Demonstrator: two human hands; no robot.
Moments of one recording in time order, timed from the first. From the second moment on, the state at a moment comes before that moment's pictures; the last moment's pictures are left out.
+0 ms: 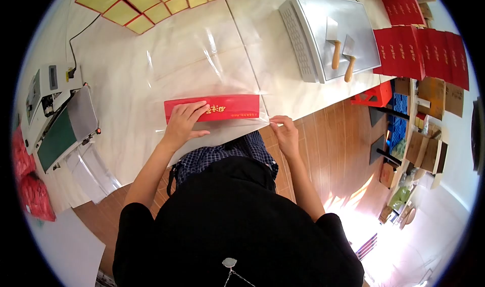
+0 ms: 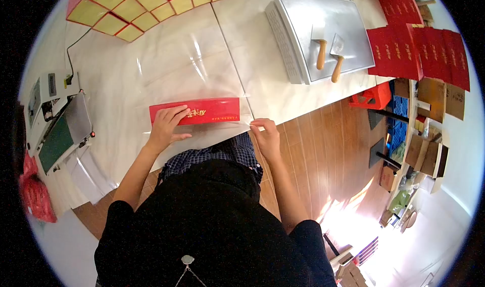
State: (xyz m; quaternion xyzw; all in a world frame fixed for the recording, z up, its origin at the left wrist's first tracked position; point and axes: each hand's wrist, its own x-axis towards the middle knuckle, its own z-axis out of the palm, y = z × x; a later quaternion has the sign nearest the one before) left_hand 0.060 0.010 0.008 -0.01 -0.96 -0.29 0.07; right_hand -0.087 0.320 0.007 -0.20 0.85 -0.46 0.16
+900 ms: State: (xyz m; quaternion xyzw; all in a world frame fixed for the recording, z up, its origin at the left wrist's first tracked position) left_hand 0.064 0.020 0.009 -0.01 -0.95 -0.26 0.14; right_hand -0.111 0.264 -0.025 0.02 0.75 -0.59 0.29
